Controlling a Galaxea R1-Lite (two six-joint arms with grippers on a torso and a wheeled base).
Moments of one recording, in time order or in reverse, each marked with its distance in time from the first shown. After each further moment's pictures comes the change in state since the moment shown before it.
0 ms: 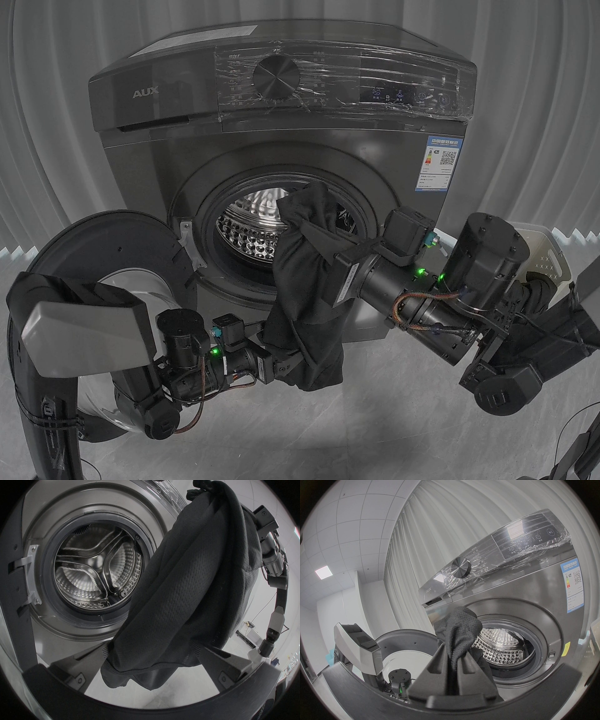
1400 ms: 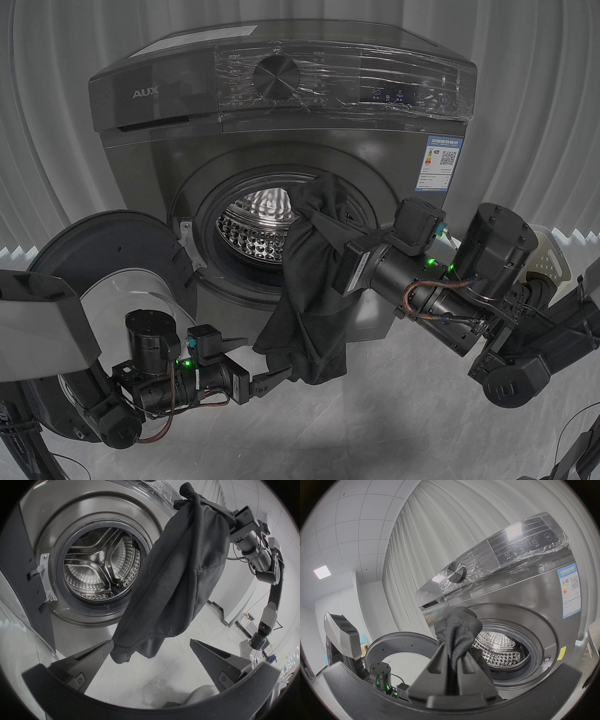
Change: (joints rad) left arm -0.001 -0.249 0.171 0.229 0.016 0.053; right arm -0.024 -0.025 -0.004 0.023 0.003 0.000
